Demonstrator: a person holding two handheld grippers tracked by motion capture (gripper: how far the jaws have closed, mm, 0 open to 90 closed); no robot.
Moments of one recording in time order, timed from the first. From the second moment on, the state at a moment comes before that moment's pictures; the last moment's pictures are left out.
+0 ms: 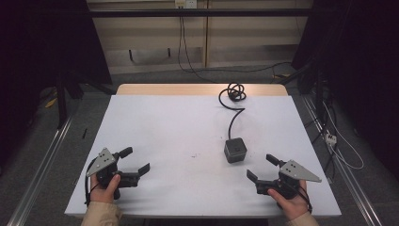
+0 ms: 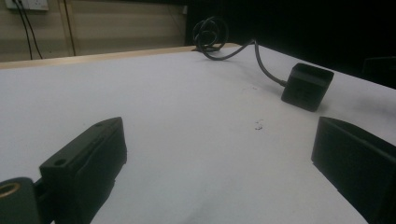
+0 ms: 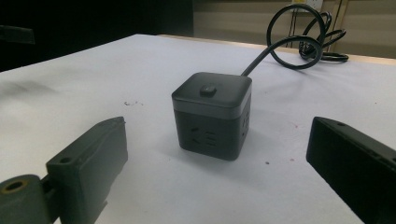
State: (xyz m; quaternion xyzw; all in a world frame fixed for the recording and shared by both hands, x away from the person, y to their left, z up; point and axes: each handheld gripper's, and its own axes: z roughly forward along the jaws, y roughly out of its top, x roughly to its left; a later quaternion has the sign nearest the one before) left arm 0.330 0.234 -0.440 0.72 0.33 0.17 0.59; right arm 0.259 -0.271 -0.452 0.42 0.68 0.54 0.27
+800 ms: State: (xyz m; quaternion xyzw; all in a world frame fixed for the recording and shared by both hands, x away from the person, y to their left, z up) left arm 0.331 0.233 -0.439 0.72 0.32 0.17 0.60; right arm 0.270 -0.270 -0.447 0.43 0.68 0.53 0.26
